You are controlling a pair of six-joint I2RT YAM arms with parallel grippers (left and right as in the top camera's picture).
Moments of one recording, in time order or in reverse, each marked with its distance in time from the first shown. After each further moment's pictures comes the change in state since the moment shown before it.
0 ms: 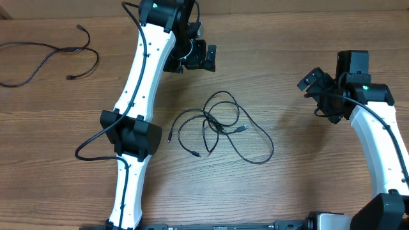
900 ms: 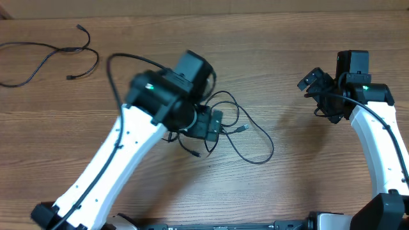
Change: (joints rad) left arm -0.282 -0.834 -1.010 0.248 -0.182 -0.187; right arm 0.000 0.000 0.000 0.000 0.000 0.000
